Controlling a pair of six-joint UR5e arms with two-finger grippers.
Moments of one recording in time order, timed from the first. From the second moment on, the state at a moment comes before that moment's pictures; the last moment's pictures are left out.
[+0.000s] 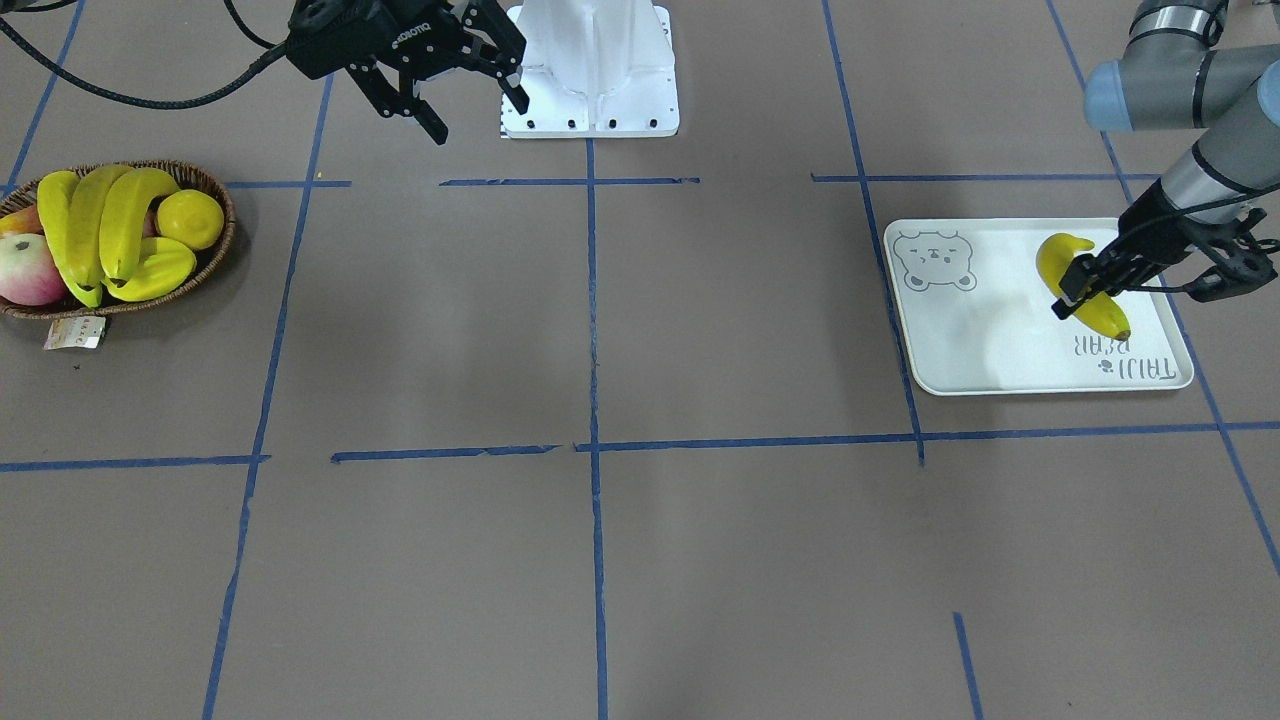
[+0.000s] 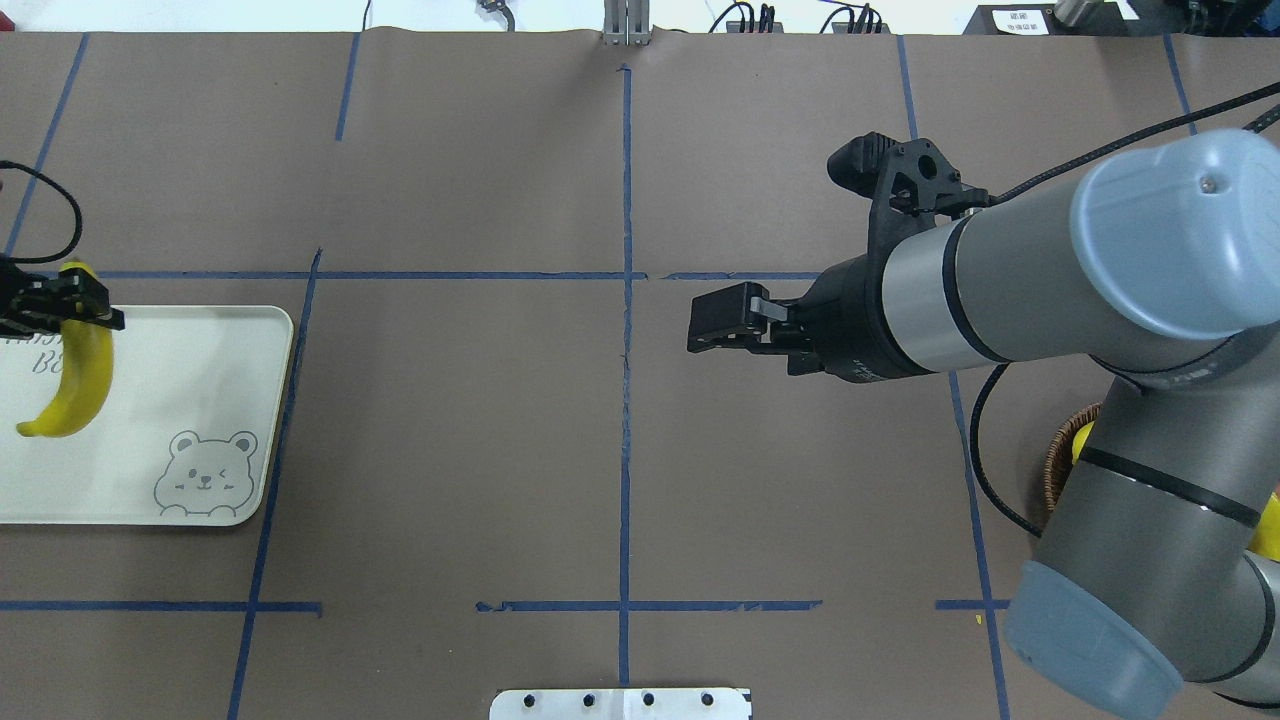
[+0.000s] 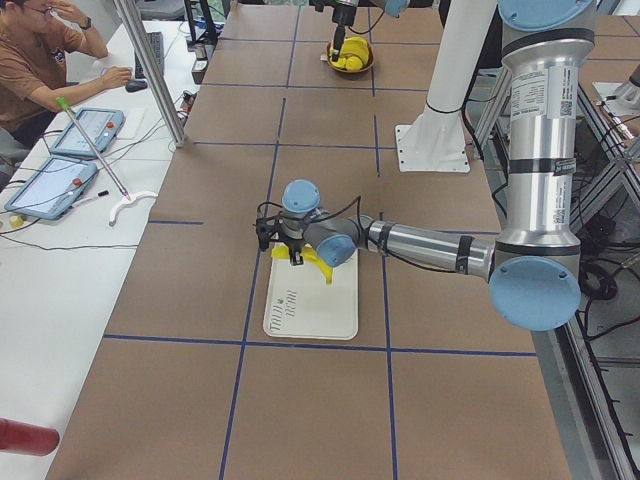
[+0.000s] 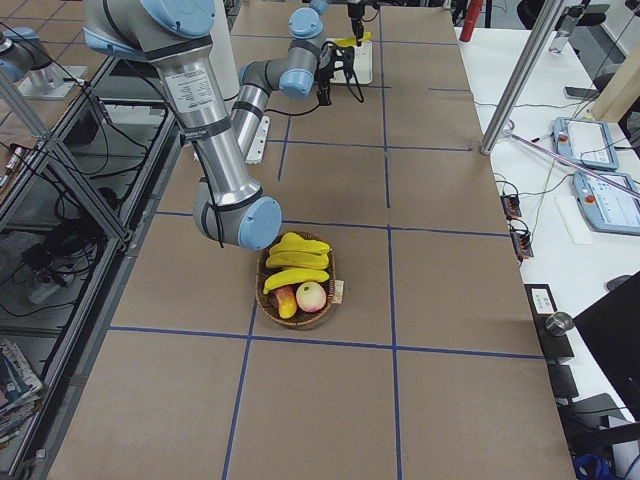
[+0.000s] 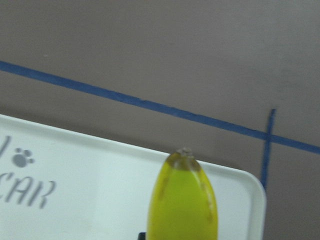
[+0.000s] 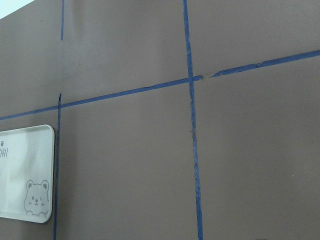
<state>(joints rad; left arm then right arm) -1.05 -1.48 -1.71 -2.21 -2.20 -1.08 0.59 -1.12 2.22 -1.46 1.93 1.41</state>
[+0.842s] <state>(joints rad) -1.05 -1.48 -1.59 -2.16 -2.18 -1.05 0.59 -1.12 2.22 -1.46 1.92 1.41</state>
